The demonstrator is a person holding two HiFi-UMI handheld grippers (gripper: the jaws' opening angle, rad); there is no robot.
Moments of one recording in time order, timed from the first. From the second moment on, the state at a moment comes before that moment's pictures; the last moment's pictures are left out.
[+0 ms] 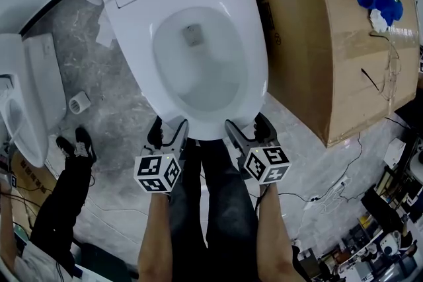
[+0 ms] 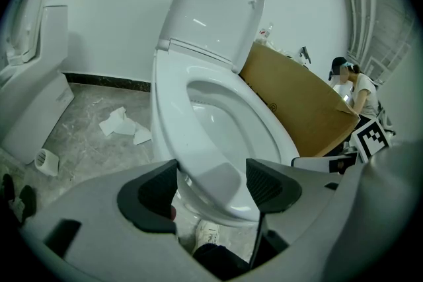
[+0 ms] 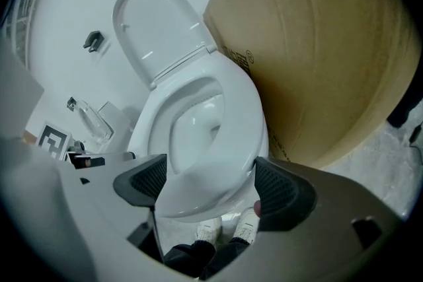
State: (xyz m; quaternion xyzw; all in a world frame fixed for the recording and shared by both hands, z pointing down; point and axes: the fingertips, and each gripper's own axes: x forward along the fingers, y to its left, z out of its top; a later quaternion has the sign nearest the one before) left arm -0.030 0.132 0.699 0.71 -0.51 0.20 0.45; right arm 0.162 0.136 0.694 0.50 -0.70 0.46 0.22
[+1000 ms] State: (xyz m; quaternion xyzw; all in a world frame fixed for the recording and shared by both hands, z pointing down) left arm -0.036 0.125 0.616 0.74 -0.51 0.14 0.42; right arm 0.160 0.129 0.601 0.50 -0.74 0.41 0.20
